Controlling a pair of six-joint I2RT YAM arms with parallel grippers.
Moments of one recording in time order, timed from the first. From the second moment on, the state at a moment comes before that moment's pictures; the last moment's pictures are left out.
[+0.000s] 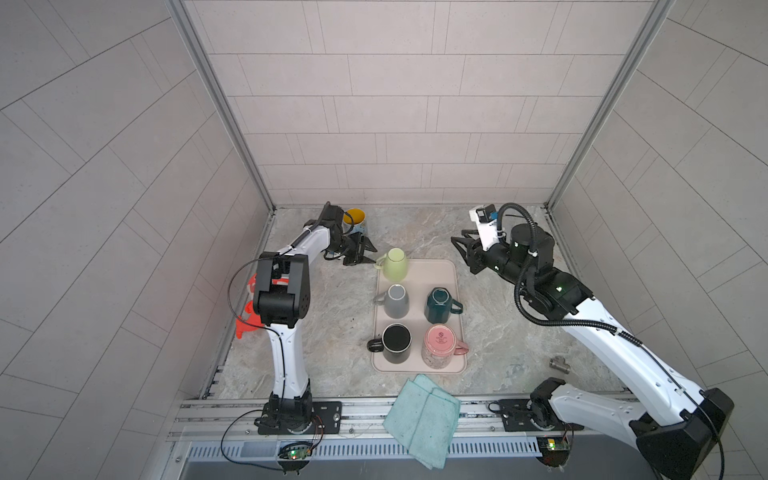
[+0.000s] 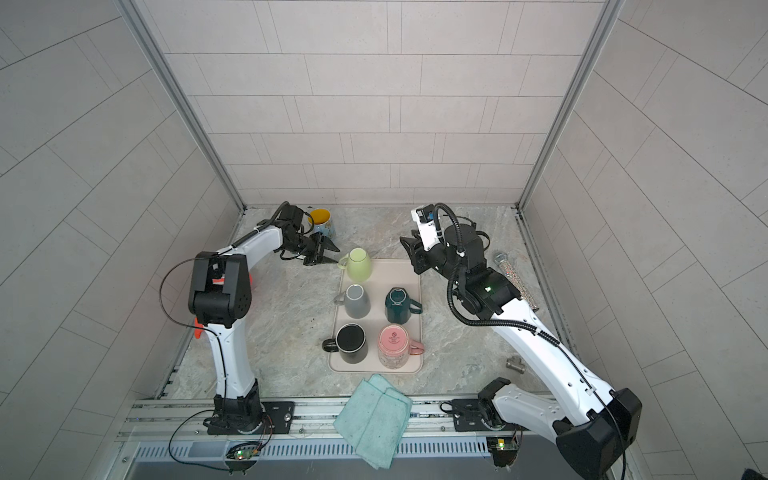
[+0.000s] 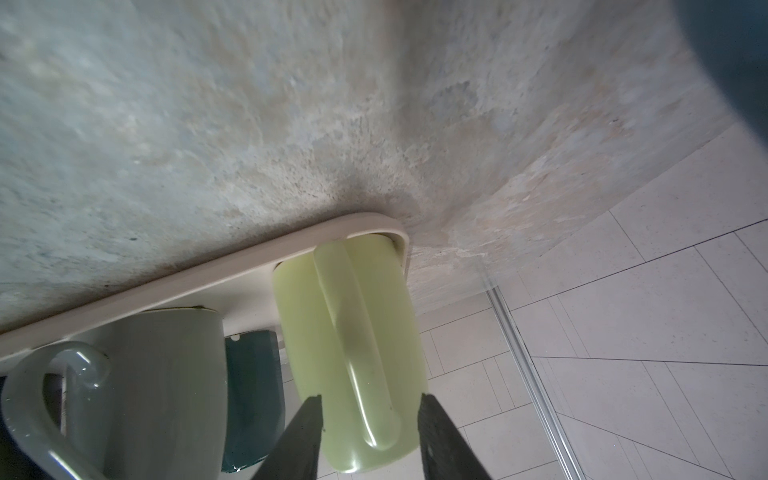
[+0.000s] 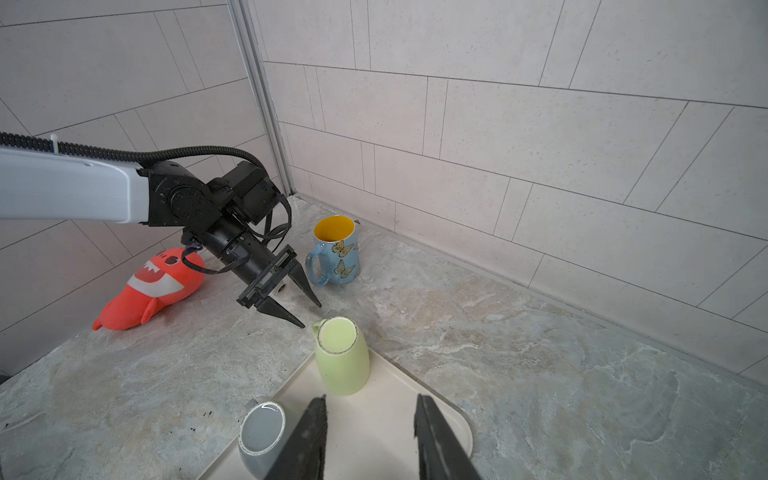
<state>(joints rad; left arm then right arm) -0.11 2.08 1.59 -0.73 0.79 -1.58 0.50 1.09 1.10 -0.27 -0.09 0.04</state>
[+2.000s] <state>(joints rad) -0.18 2.18 1.62 -0.62 0.83 -1.63 0.48 1.02 1.04 -0.26 -0.04 0.05</state>
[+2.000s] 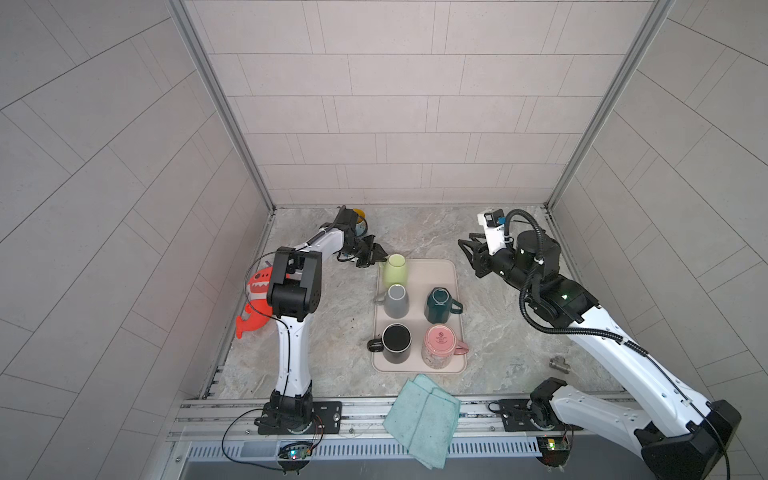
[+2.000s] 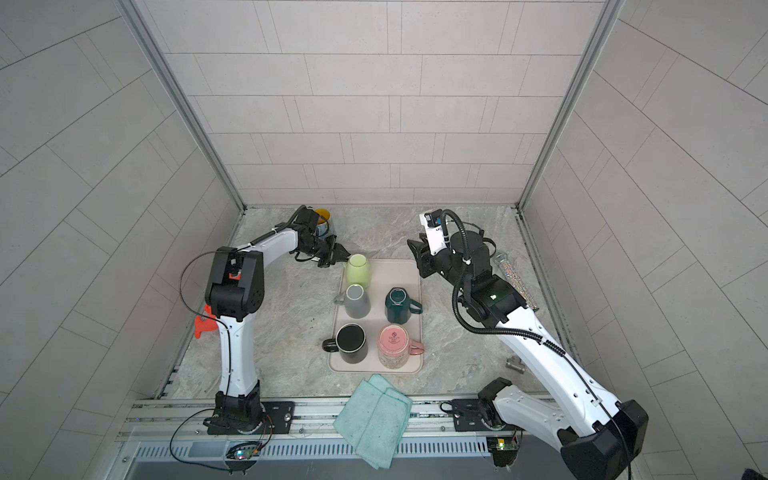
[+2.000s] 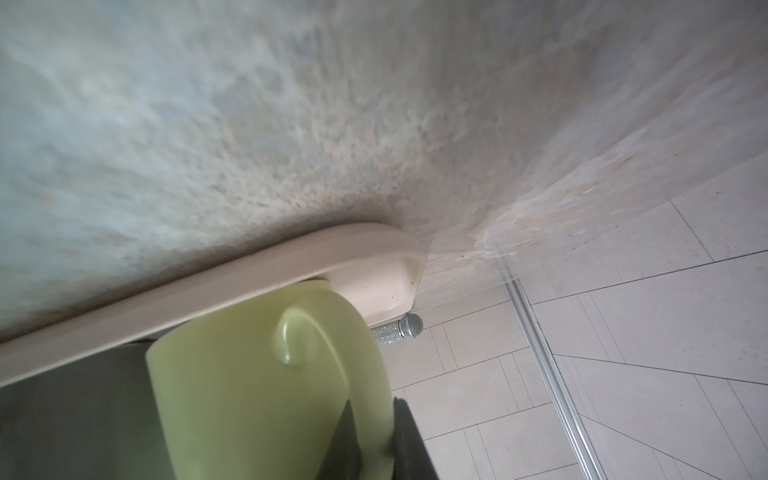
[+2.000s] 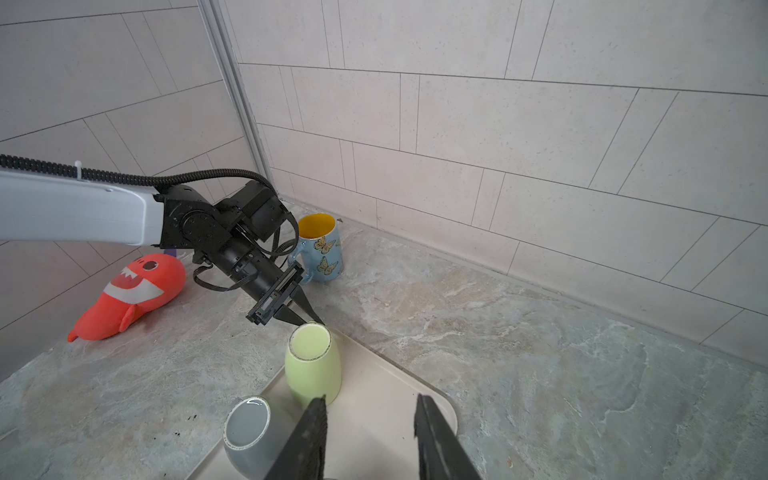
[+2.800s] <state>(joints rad) -0.21 2.12 1.36 0.12 0.72 -2.01 0.48 1.02 1.04 -0.26 -0.04 0.06</state>
